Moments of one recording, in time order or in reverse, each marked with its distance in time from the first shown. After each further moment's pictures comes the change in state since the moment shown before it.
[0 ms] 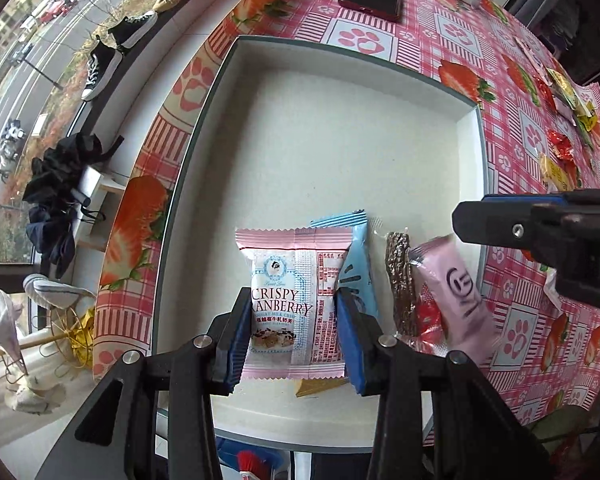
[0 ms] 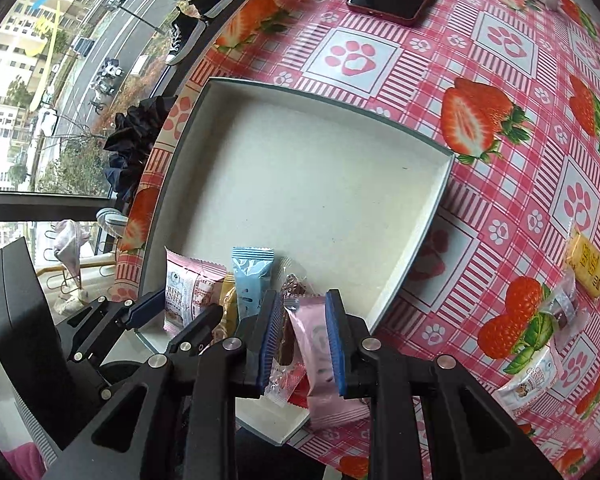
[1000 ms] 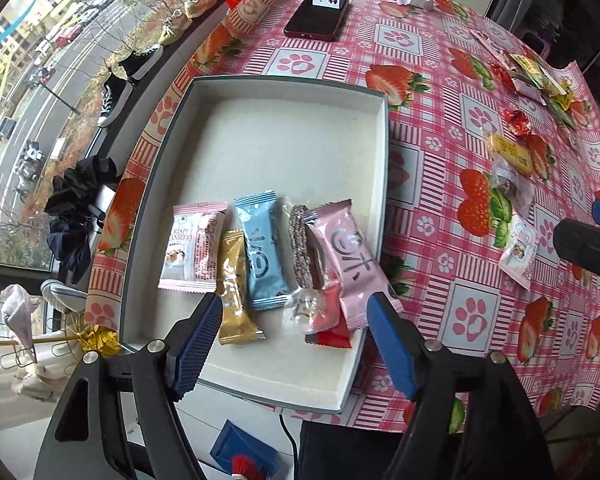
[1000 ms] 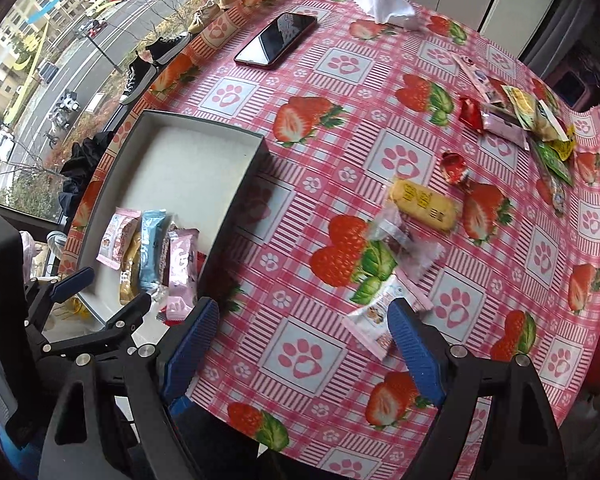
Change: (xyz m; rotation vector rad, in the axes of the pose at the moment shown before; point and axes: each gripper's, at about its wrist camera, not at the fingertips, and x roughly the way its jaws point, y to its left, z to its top) left arm -0.055 -0.085 -0.047 0.028 -0.111 0.075; right arm -0.100 -0.087 -0.125 0.046 -0.224 -0.233
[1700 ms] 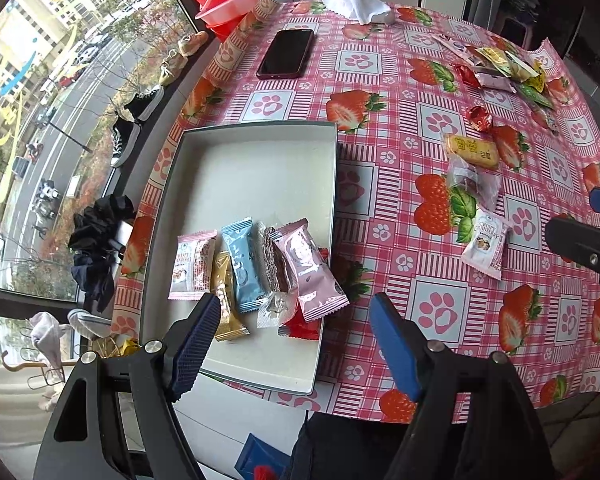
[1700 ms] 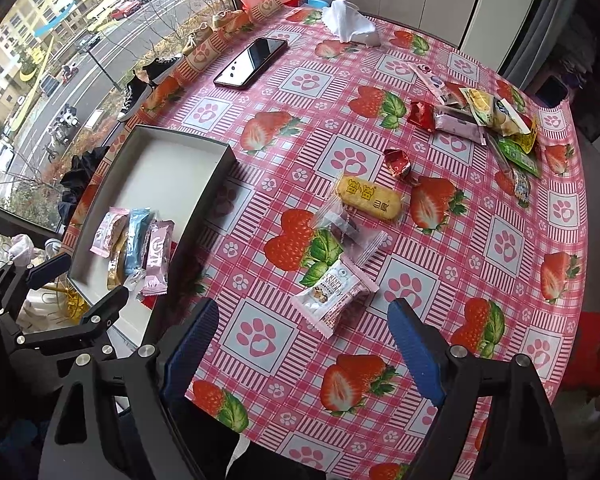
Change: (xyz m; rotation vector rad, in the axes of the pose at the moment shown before) left arm -0.049 -0.049 -0.006 0.089 -0.092 0.096; right arm -0.035 -0.045 -0.033 0.004 -0.081 -0.002
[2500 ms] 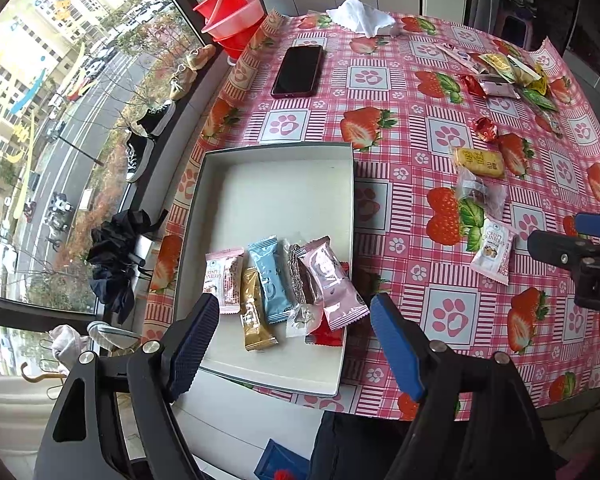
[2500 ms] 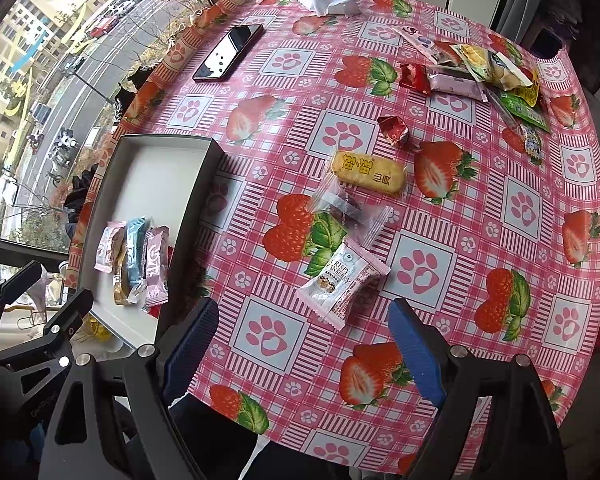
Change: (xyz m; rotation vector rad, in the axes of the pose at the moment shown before) left arm -0.020 0.011 0.009 0.023 -0.028 0.055; right arm 0.019 -0.020 0.000 0.124 0.064 0.064
